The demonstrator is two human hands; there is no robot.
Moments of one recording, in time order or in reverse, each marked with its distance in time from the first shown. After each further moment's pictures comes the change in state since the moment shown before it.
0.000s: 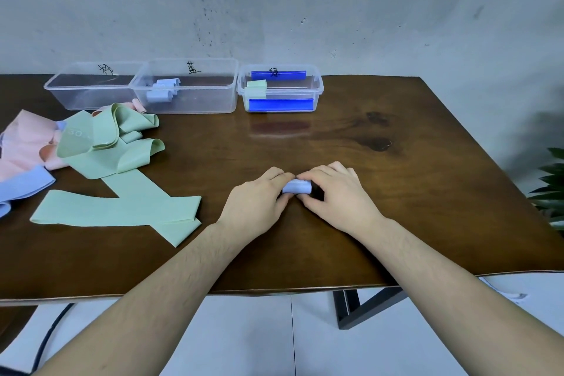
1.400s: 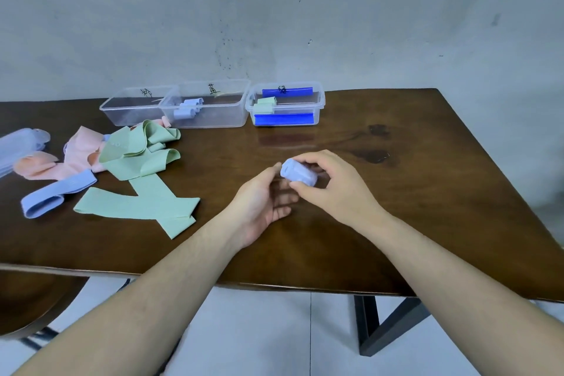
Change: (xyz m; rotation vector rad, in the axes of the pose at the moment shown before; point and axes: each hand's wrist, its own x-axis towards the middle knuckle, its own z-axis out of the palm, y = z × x) left_hand 0.007 0.091 -0.046 -1.465 -0.046 -0.815; right_hand -0.010 0.015 -0.054 0.641 0.132 -0.146
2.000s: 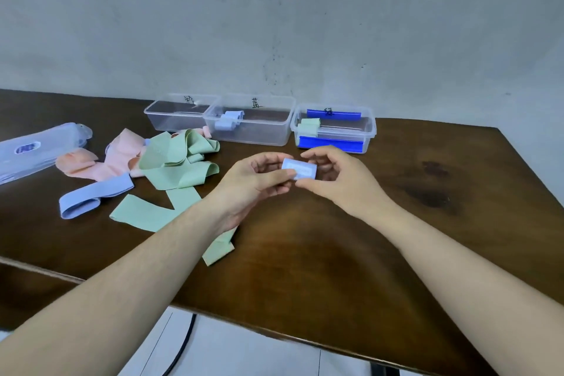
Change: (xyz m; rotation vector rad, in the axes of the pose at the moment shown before) left_hand 0.022 0.065 -0.096 0.109 -0.035 0.333; right_hand 0.091 -0.025 0.039 0.155 -0.135 0.047
